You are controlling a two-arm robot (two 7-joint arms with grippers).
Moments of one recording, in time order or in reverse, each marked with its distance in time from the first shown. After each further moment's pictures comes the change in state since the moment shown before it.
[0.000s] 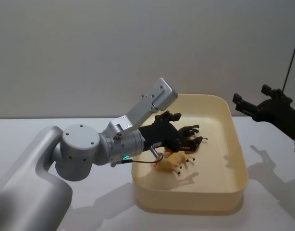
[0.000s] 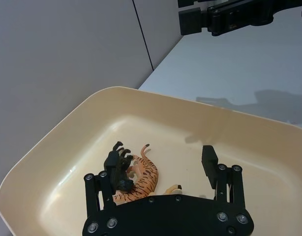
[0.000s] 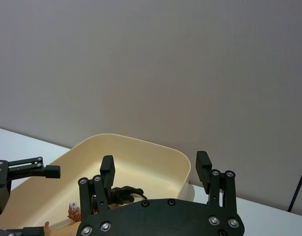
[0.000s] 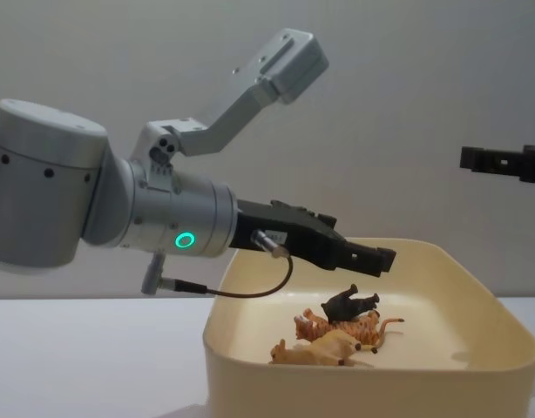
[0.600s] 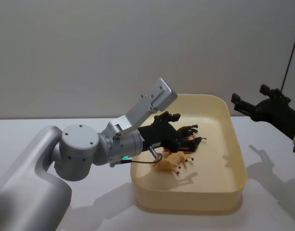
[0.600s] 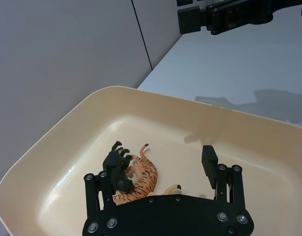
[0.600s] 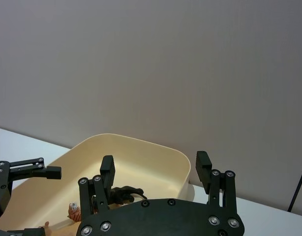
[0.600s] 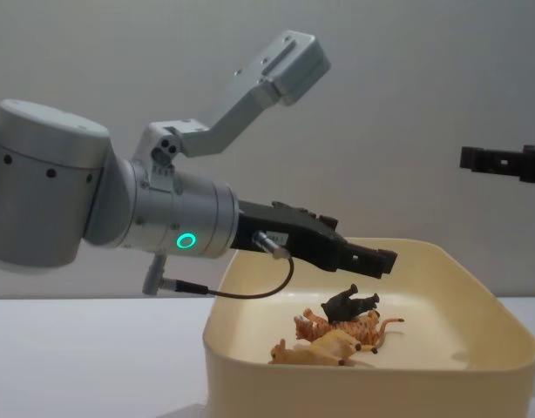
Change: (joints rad) left arm -0.004 -0.003 0.001 0.008 0.003 0.000 -0.006; right arm 0.000 0.000 0.000 0.000 0.000 0.000 0.000
